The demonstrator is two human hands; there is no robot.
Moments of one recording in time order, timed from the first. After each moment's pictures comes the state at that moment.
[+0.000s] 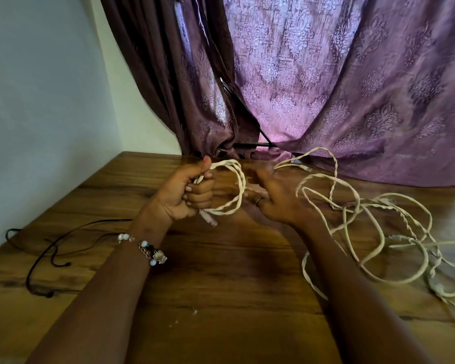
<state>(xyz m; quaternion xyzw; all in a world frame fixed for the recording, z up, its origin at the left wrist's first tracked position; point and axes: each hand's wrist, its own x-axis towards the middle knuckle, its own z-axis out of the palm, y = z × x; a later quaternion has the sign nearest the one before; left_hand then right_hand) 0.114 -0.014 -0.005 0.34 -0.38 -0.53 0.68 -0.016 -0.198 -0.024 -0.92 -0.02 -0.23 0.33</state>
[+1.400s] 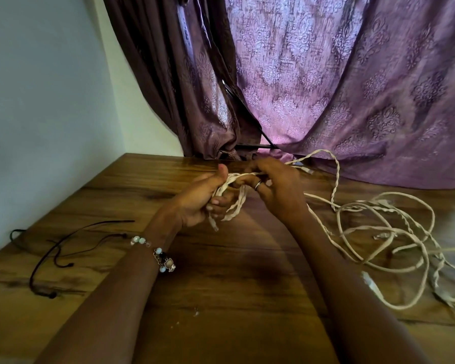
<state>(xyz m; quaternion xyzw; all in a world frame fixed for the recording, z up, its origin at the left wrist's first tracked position) 0.089 -0.031 -0.010 0.48 -0.39 -0.43 0.66 -0.017 -0.177 -0.001 -0.86 -0.05 -0.48 0.15</state>
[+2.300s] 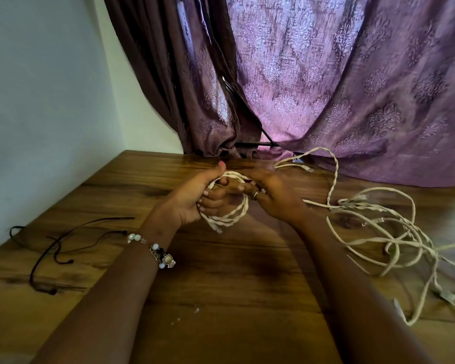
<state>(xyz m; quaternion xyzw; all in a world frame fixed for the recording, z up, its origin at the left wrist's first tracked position) 0.098 -0.029 -0.009 0.46 -0.29 -0.49 0.68 -0.013 -0.185 -0.009 -0.92 -0.09 -0.33 0.19</state>
